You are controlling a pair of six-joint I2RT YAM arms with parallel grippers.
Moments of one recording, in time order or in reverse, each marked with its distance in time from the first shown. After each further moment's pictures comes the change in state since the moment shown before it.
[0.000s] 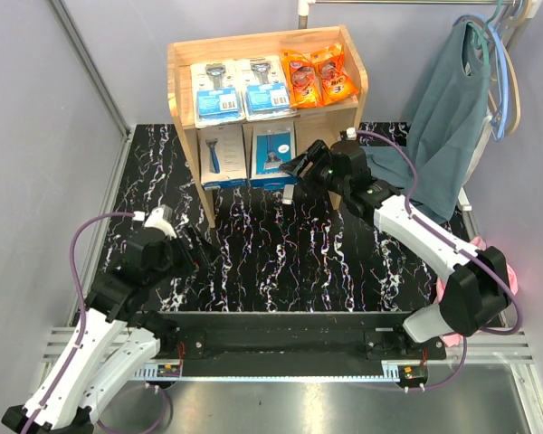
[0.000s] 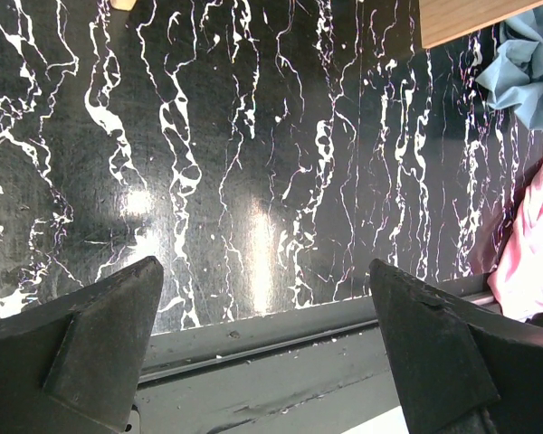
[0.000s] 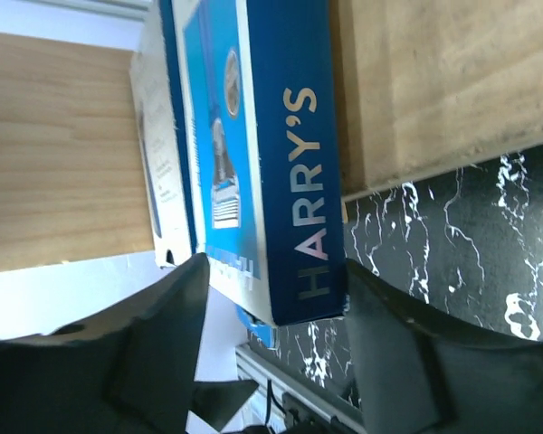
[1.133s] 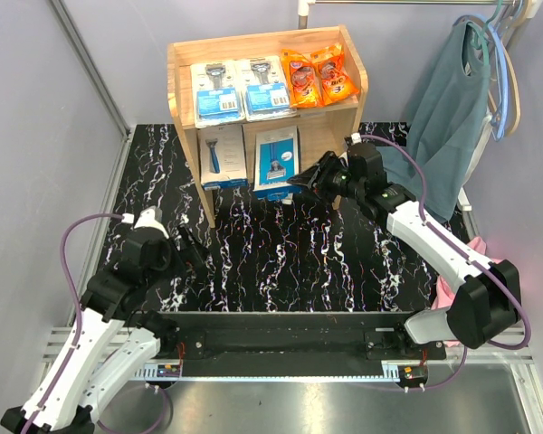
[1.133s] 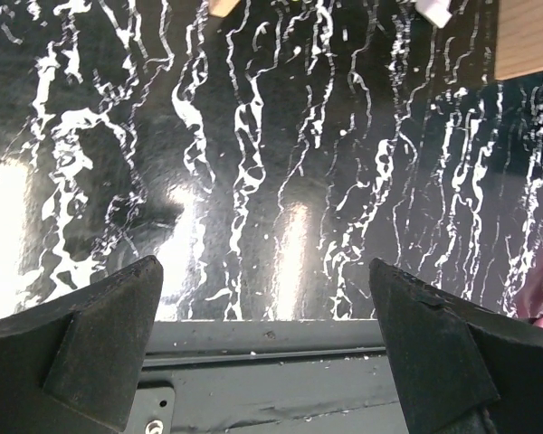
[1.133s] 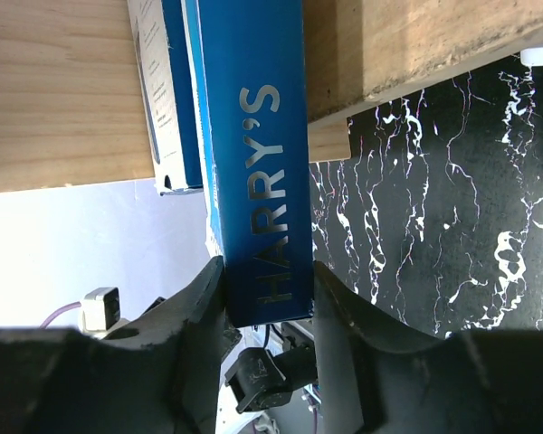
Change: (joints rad) left arm 0.012 0.014 0.049 -0.127 -0.142 -0.018; right arm -0.075 -0.084 -0.058 -0.061 -0.232 -0.037
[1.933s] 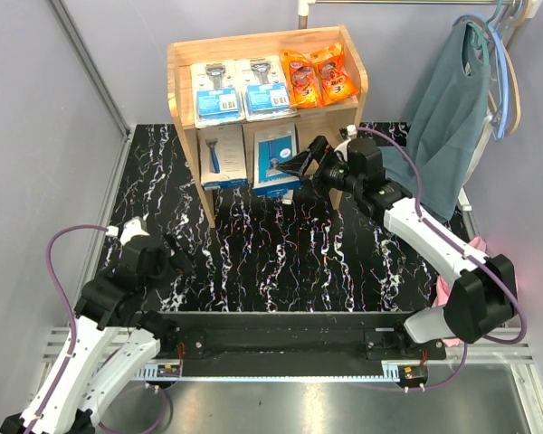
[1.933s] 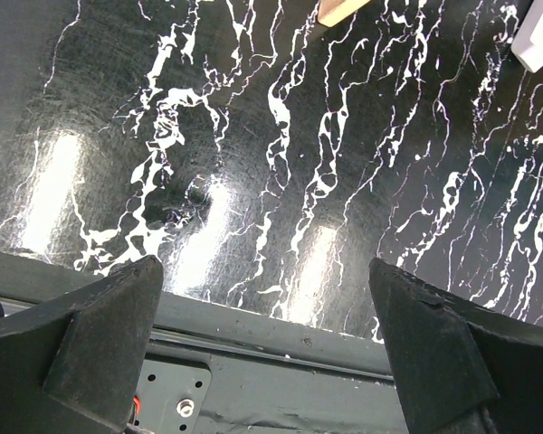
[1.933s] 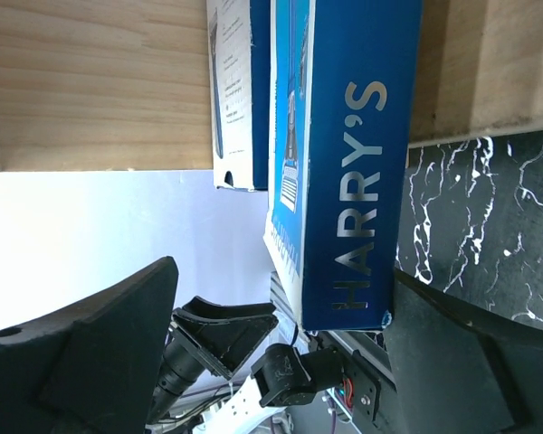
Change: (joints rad) left arm 0.000 -0.044 0.010 -0.158 -0.174 -0.094; right arm 0.000 0.040 0.019 0.148 -0.090 0.034
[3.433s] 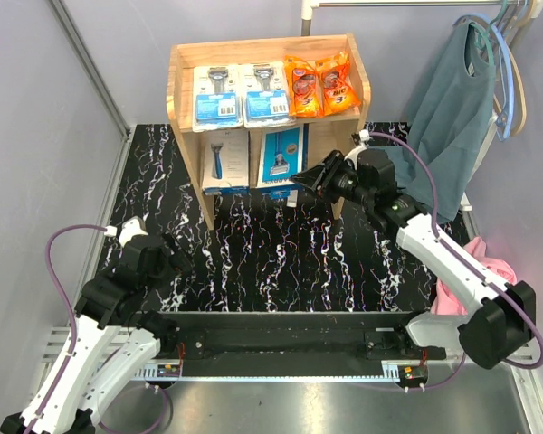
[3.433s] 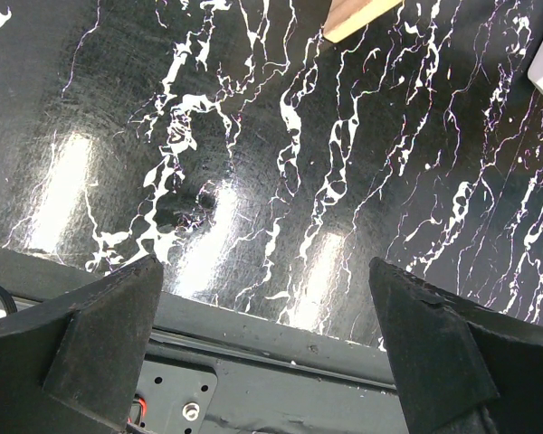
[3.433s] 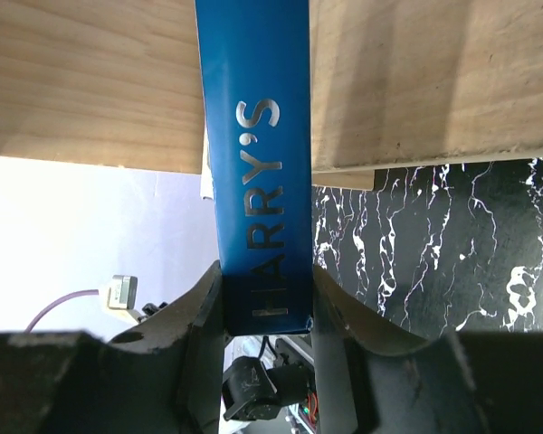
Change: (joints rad) left arm 0.002 0.005 0.001 -0.006 -0.029 -0.002; right arm 0.029 -0.169 -0.079 -0.064 0.138 -0.094
